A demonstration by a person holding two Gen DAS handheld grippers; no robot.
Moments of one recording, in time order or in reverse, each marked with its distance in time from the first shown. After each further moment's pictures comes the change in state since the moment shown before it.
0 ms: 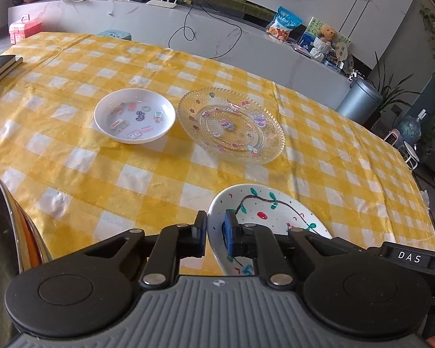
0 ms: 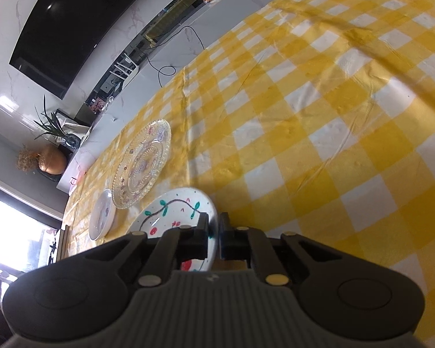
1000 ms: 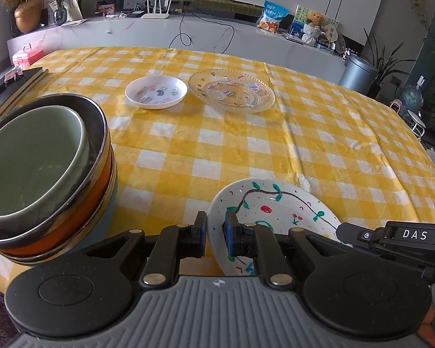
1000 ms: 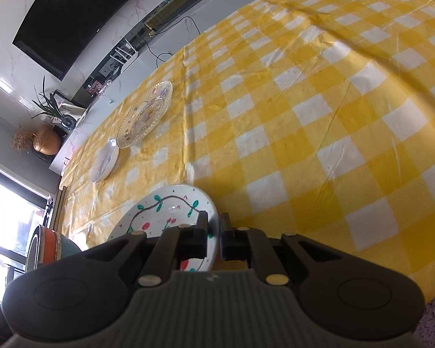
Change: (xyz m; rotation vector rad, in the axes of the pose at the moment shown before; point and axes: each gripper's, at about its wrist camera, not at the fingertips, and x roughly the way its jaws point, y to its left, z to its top) left arm -0.055 -0.005 -0.069 0.140 -0.021 0.089; right arm -0.056 -0.001 -0.075 -0.077 0.022 -0.053
